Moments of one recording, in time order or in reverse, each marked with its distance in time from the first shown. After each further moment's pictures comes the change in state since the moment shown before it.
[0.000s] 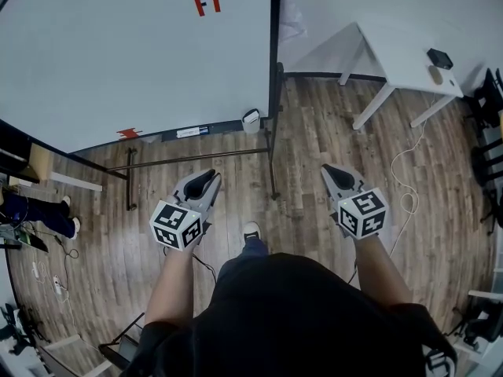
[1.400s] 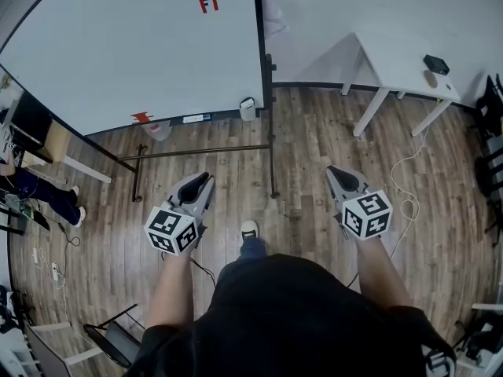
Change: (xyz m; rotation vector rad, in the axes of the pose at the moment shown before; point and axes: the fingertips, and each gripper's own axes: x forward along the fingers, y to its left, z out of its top) left arm -0.096 -0.130 -0.002 0.038 -0.089 0.114; right arm -0.141 0.018 -0.035 -0.008 -0.095 0.026
